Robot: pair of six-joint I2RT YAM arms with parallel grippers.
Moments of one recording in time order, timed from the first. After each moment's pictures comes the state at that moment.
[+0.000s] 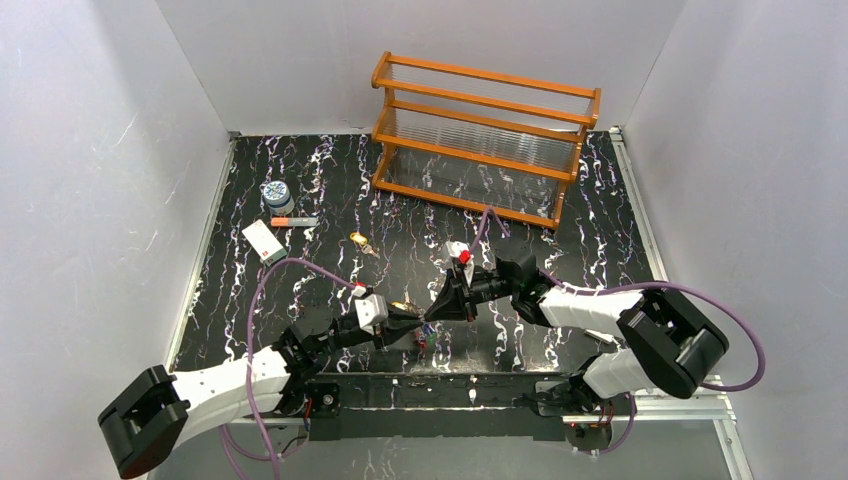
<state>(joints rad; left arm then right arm) -0.90 0.80 0.06 0.75 0.41 0.00 0.78 1.39 0.49 0.69 -1.04 0.12</state>
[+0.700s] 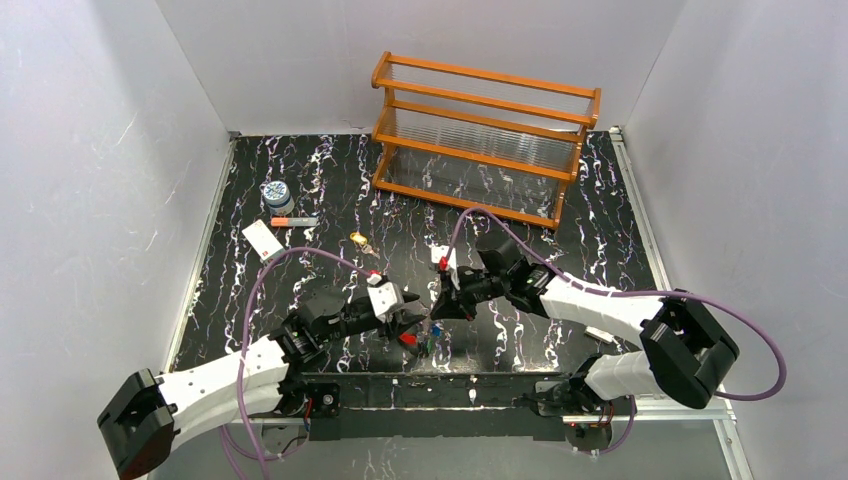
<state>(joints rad) -0.90 0.78 0.22 0.44 0.35 0.12 0.83 1.32 0.65 0.07 -0.80 -0.19</state>
